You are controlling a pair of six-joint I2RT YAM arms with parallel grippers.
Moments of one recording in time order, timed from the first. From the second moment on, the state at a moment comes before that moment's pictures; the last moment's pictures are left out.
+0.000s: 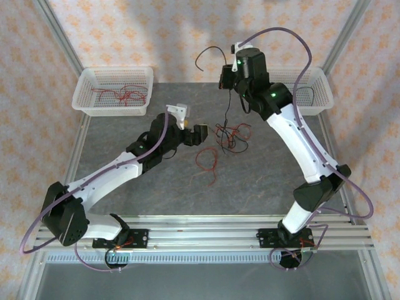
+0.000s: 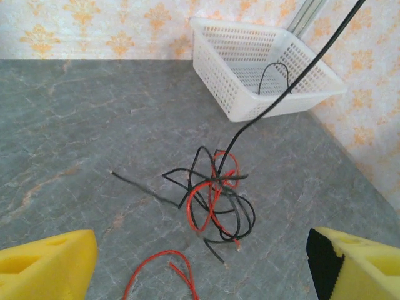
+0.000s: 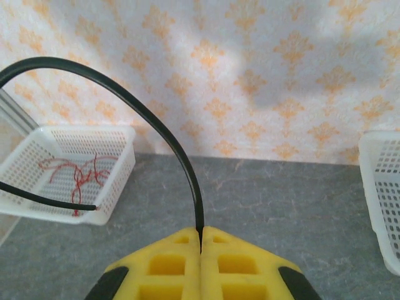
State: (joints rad) left arm -0.61 1.35 1.01 -0.04 -0.02 -0.39; right arm 0.56 1.67 2.01 -0.70 0.22 0.30
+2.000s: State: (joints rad) left arm -0.84 1.25 0.74 0.37 -0.48 -0.30; right arm 0.12 2.05 2.25 -0.32 0.50 0.17
